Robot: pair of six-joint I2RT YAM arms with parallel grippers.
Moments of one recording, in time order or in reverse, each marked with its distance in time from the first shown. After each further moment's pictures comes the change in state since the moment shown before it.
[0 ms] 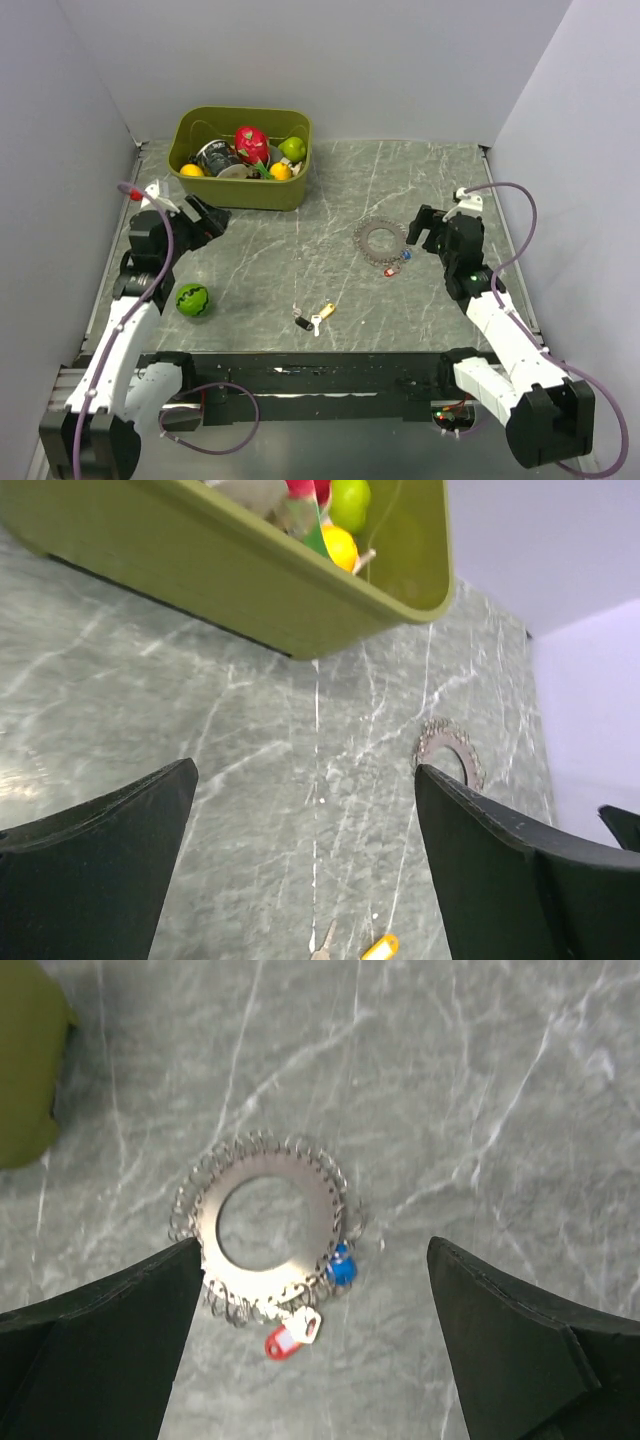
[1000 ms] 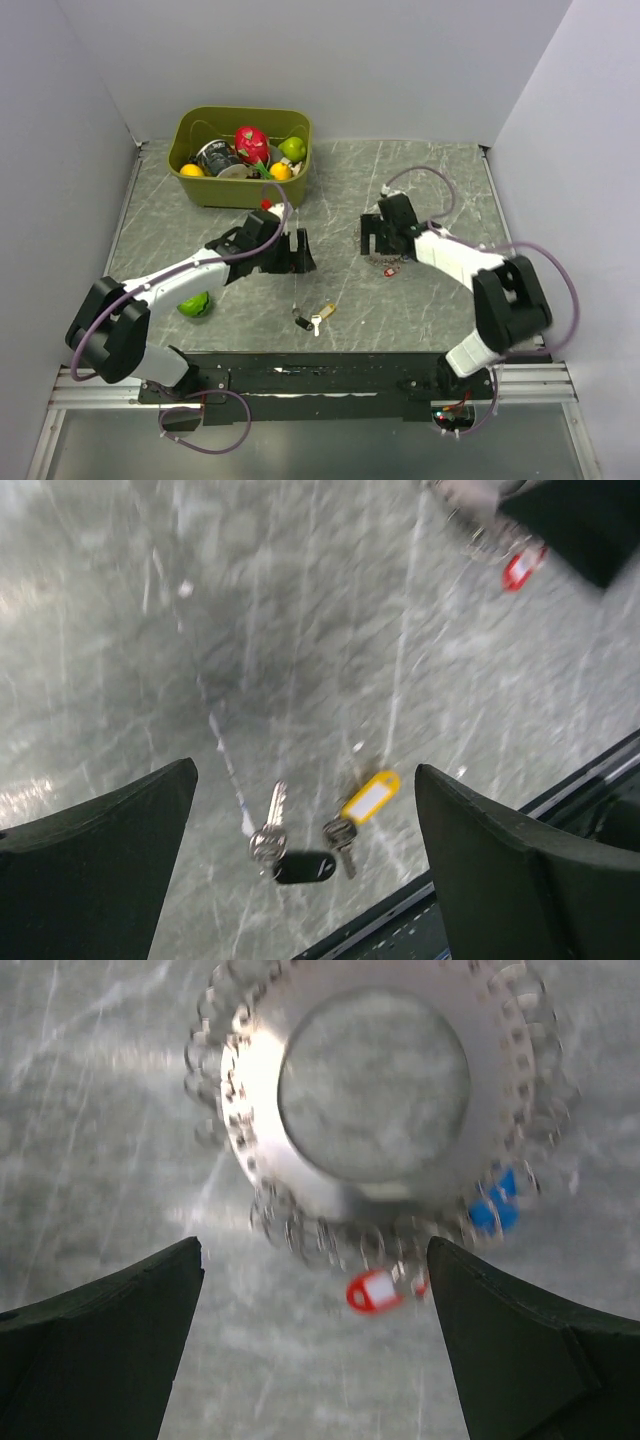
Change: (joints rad) left arm -0.581 0.587 0.193 -0.084 -0.039 0.048; right arm 0.238 0.612 0.304 -0.256 -0.055 0.041
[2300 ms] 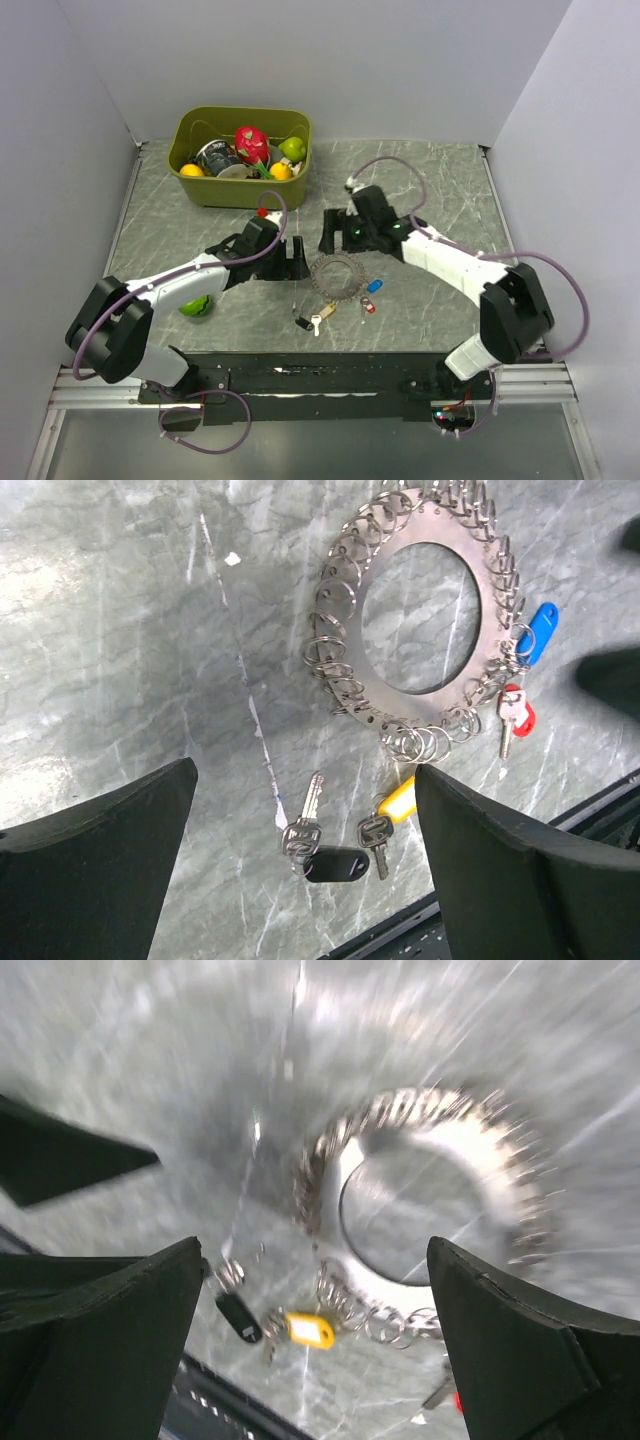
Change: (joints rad) left arm -0.008 -0.002 -0.083 0.022 -0.035 0.000; right arm 0.218 0.040 0.180 -0.067 -0.256 0.140
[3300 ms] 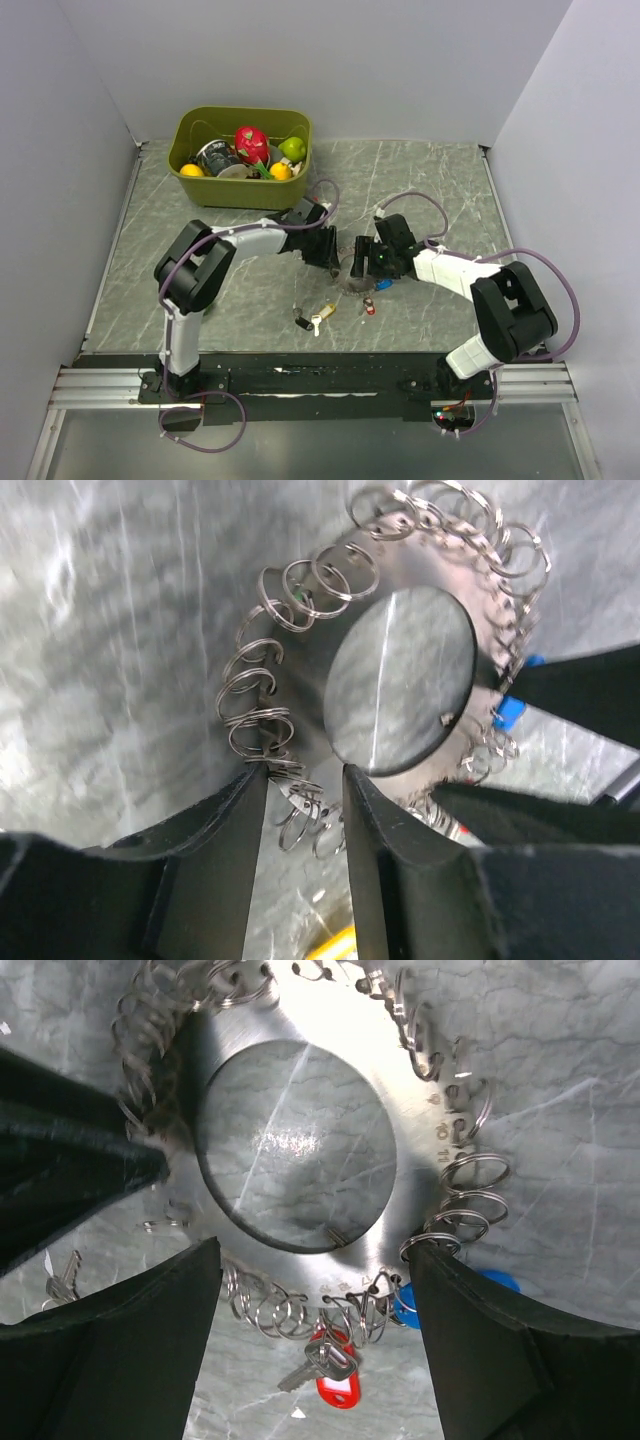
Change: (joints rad) left arm -0.050 0.566 0.460 -0.012 0.204 0.024; right arm -0.162 -0.040 -0.313 0.128 0.018 0.011
